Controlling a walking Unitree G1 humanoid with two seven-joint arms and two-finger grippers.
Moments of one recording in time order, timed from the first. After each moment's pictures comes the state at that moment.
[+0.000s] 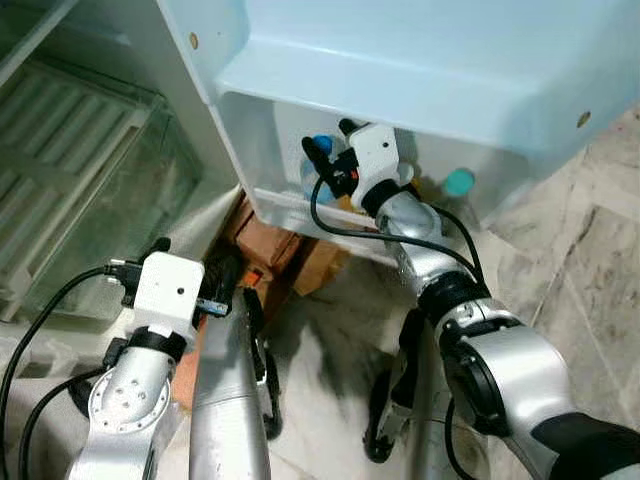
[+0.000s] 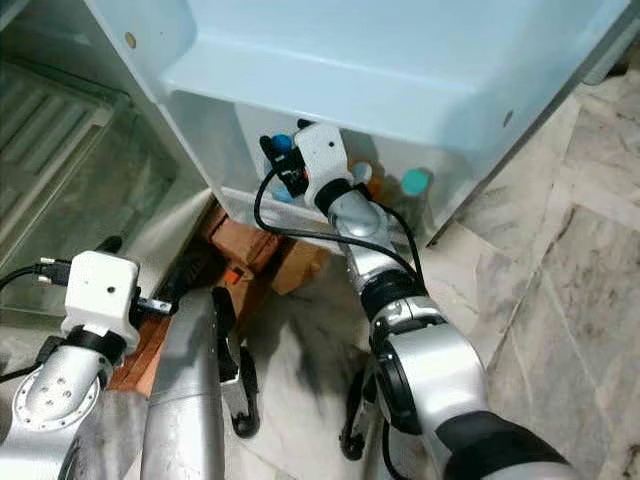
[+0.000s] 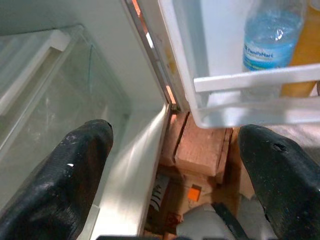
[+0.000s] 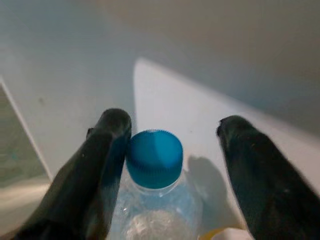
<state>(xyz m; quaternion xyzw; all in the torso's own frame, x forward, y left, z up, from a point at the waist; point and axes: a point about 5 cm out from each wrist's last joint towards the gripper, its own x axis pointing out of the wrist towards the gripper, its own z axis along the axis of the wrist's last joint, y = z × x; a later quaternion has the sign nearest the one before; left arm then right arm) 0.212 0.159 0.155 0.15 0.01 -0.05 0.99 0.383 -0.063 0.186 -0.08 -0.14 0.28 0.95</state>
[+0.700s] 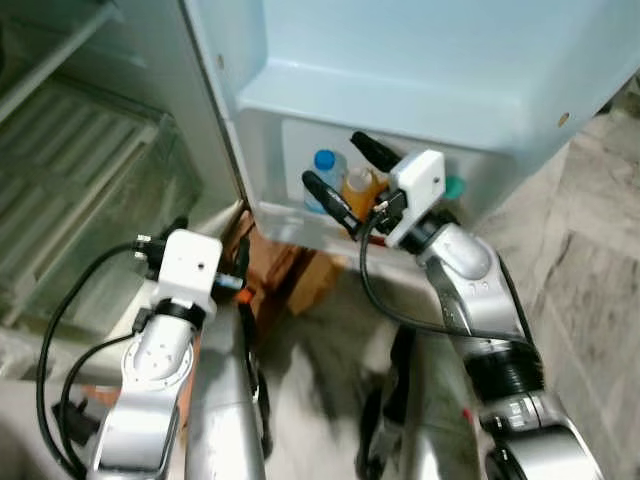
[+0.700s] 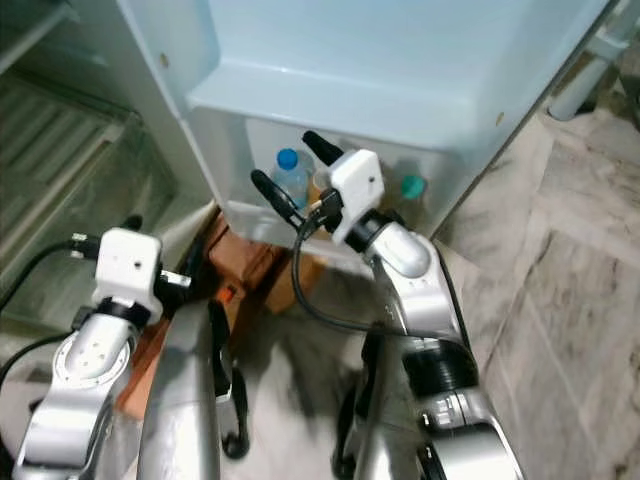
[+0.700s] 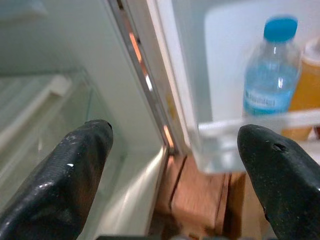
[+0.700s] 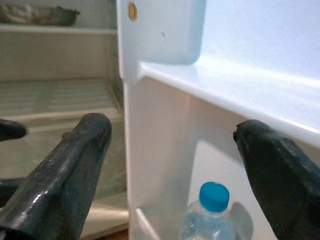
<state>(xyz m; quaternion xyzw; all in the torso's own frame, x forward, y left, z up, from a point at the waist) 0.248 0.151 0.146 0.15 -0.02 -0.05 0.99 0.310 -0.094 0.192 -0.04 -0.18 0.39 0.90</state>
